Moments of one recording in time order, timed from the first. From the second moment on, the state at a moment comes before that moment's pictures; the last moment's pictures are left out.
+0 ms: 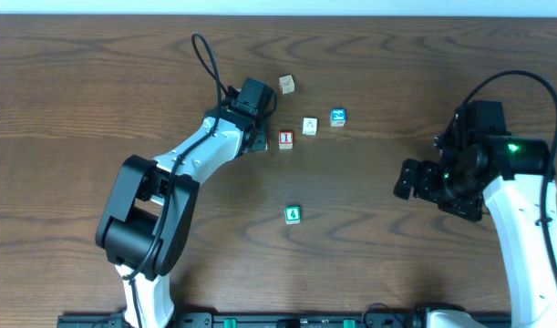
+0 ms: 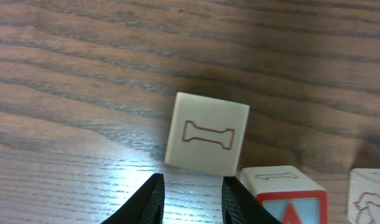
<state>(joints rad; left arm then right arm) -0.44 1.99 1.30 -0.52 -0.18 -0.46 -0.03 1.34 1.20 -1.34 -0.13 0.28</state>
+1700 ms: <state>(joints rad) -0.44 1.99 1.30 -0.48 -0.09 -0.46 -0.03 1.34 1.20 -1.34 -0.13 0.28</state>
